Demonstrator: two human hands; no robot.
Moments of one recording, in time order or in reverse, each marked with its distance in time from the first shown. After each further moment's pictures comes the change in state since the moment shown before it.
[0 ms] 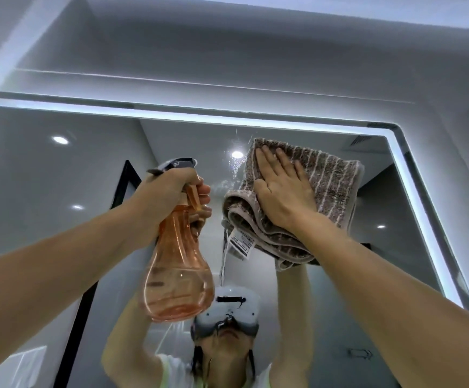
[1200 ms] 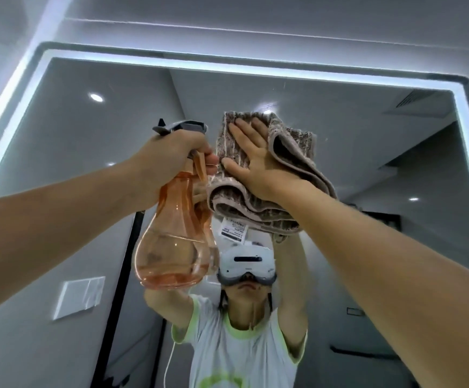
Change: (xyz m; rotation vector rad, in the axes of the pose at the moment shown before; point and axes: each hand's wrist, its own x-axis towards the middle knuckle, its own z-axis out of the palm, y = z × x) left_hand -0.041 0.005 -0.054 0.148 0.083 -0.033; right_hand -0.008 -0.088 0.029 0.261 -0.039 -0.232
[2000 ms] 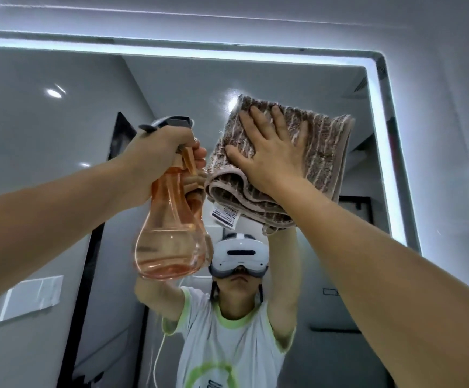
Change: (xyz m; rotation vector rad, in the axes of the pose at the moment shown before) left_hand -0.024 -0.002 0.111 0.015 -0.042 -0.007; right_hand -0.075 0.093 -0.051 -0.307 0.049 0.275
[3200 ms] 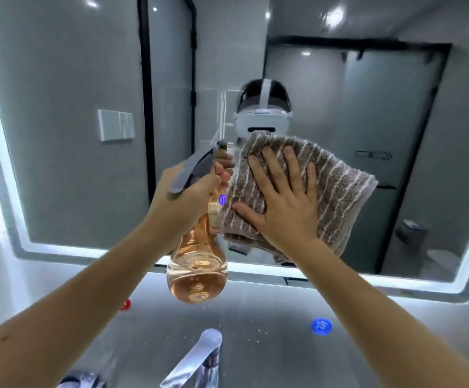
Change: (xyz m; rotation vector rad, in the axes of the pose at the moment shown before) left_hand -0.221 -0.185 -0.119 0.069 0.003 -0.184; right_hand -0.329 -0.166 0.091 0.066 -0.161 -0.088
